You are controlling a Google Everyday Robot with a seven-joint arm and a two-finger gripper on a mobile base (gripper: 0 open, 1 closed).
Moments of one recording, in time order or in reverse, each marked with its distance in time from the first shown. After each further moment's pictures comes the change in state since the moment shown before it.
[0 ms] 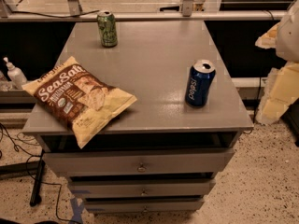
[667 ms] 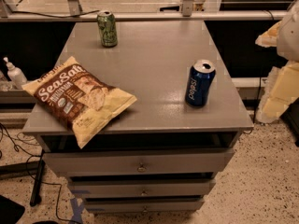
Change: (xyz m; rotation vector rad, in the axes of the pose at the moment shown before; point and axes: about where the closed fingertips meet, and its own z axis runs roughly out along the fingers) arm -0.001 -0.002 0.000 0.008 -0.021 -0.005
